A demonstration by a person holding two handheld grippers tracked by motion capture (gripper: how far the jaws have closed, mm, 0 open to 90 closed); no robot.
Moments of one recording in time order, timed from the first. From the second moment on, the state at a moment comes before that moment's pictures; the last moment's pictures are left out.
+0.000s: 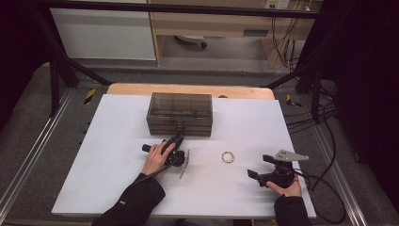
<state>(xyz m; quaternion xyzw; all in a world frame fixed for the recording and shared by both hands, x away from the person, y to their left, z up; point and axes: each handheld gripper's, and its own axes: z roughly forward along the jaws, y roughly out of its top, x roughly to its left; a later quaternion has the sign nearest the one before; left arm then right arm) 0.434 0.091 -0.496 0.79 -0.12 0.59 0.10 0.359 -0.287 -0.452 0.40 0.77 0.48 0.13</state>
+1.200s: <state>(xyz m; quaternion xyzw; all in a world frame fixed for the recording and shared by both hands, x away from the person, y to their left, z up) 0.432 0.082 -0.498 0.79 -0.11 0.60 0.09 0.359 -0.286 -0.452 0.40 0.77 0.48 0.13</state>
